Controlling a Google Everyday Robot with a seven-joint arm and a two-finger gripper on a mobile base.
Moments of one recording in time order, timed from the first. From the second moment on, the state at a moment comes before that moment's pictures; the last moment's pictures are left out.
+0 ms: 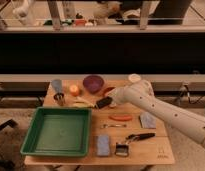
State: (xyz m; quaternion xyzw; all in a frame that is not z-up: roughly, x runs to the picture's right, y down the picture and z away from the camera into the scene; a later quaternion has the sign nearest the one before) arm 0.036 0.043 0.838 -0.03 -0.24 -0.19 0.95
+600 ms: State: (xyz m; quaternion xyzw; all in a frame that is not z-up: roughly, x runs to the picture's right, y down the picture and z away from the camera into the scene) arm -0.066 0.017 0.845 -0.02 -0.31 -0.26 0.92
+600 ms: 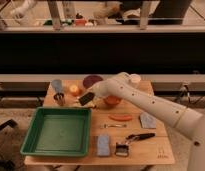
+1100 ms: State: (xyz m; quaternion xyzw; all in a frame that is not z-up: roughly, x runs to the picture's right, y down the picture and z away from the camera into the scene) arm -0.095 -0.005 0.852 -0.01 -0.33 -0.27 0.90
